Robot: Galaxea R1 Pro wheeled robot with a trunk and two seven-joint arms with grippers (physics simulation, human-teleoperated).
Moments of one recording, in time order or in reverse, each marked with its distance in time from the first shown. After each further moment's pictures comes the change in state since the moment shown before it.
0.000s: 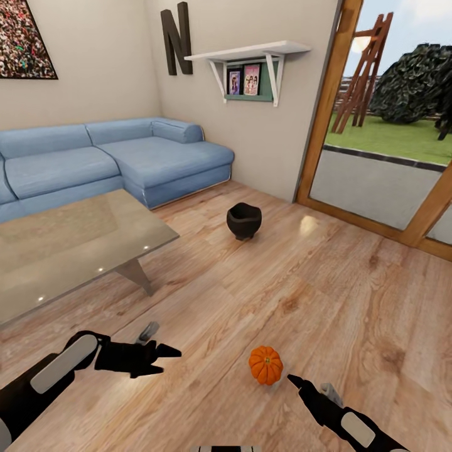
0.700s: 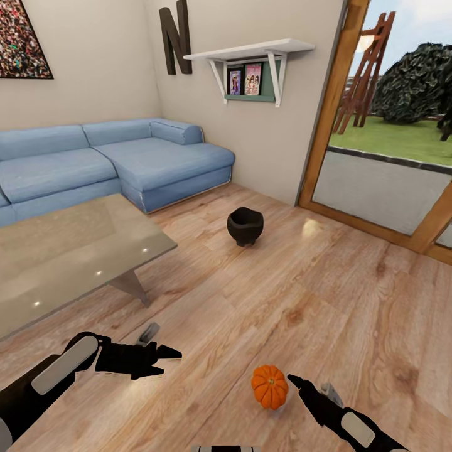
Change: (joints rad) left arm 0.001 -0.003 -0.008 0.012 -0.013 -0.006 -0.018; right arm 0.000 0.000 0.000 0.000 0.000 0.000 0.000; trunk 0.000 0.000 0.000
